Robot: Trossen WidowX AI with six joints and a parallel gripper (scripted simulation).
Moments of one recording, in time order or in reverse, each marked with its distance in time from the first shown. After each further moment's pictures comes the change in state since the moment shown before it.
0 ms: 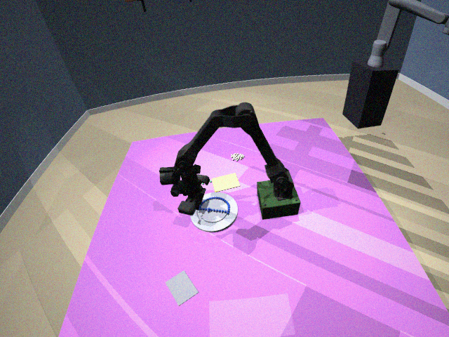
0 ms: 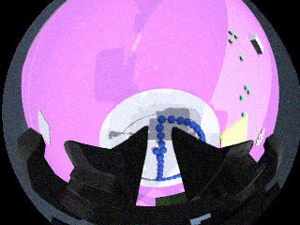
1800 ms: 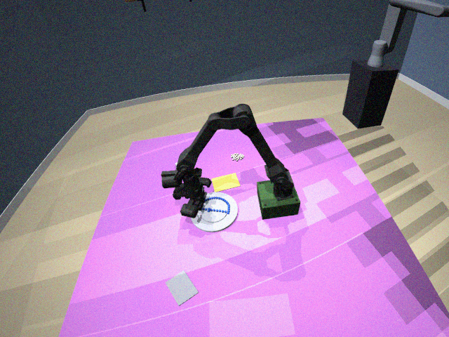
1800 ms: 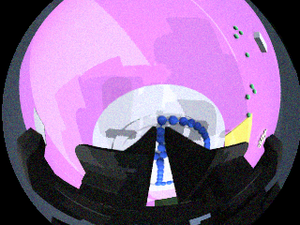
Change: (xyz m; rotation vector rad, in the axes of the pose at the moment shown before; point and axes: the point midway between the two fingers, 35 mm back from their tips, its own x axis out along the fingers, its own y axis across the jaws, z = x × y) arm 0.016 -0.002 -0.005 -0.005 0.019 -0.007
